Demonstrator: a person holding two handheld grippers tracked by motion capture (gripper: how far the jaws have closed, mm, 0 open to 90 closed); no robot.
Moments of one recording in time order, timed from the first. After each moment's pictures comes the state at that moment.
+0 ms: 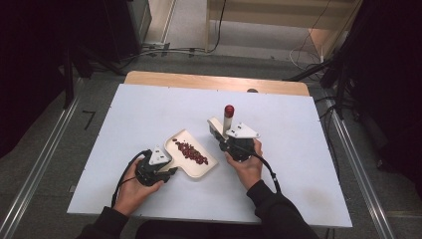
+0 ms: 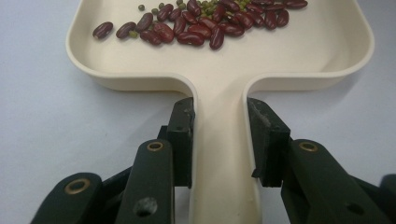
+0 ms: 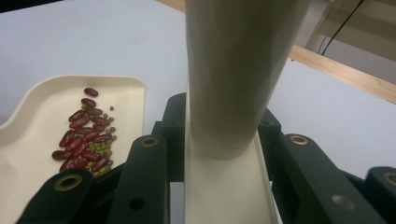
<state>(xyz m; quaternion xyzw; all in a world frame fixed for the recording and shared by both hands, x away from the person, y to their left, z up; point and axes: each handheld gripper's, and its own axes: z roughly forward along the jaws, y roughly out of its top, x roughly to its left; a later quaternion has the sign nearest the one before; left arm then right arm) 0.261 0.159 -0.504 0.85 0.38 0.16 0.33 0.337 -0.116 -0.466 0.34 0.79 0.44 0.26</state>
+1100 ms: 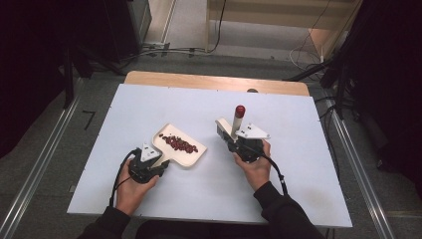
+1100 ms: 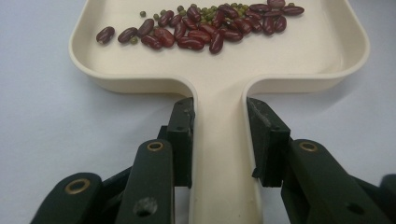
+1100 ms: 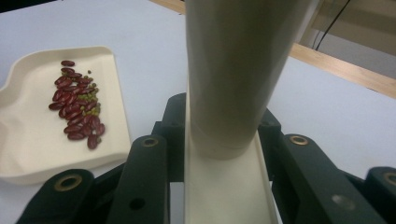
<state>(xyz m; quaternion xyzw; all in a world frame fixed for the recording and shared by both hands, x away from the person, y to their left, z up) 0.264 0.177 -0.510 0.79 0.47 0.21 0.34 0.336 -0.139 -0.464 0.35 0.78 0.44 0.26</state>
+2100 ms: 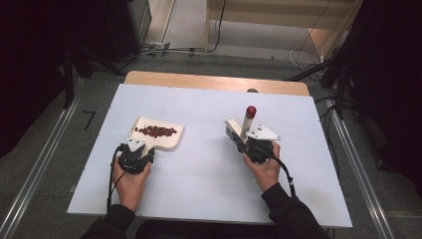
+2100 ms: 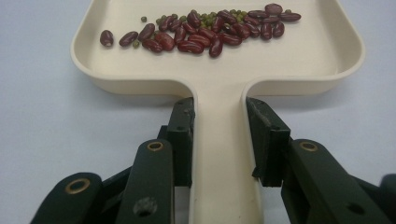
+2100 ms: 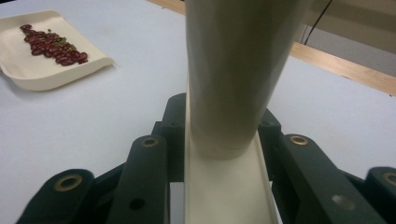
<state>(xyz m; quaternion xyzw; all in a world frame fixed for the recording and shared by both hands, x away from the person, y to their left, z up) 0.280 0.198 -0.514 0.68 0.60 0.28 0.32 0.334 -0.165 -0.463 0.37 0.78 0.44 0.26</state>
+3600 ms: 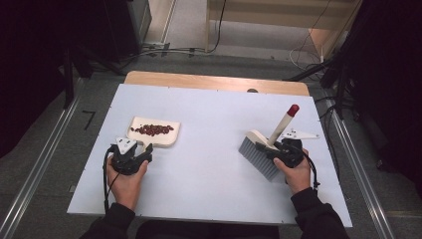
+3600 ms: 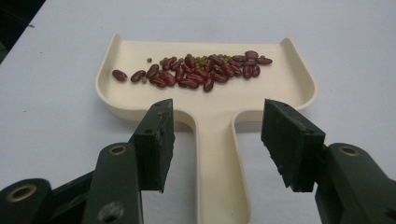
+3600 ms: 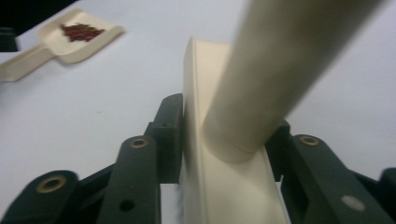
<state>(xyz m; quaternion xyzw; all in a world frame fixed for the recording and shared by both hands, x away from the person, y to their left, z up) 0.266 0.204 -0.495 0.63 0.61 0.31 0.37 0.345 -0.261 -0.477 0.42 0.77 0.46 0.11</state>
